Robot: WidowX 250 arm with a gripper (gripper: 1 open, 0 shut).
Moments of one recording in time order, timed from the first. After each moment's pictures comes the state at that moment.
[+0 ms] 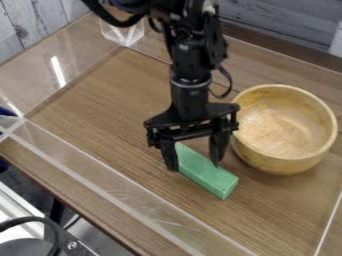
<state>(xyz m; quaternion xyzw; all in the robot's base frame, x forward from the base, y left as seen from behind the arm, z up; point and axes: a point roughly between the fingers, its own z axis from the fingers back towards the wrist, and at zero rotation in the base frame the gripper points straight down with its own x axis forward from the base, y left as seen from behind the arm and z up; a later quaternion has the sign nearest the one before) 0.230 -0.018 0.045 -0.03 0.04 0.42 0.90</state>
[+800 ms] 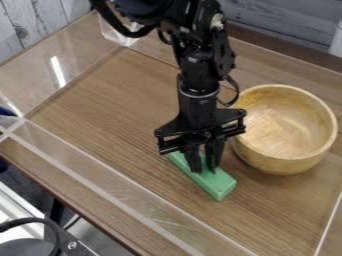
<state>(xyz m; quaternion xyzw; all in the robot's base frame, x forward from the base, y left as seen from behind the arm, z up) 0.236 -0.028 0.032 -0.04 0.03 0.43 0.90</state>
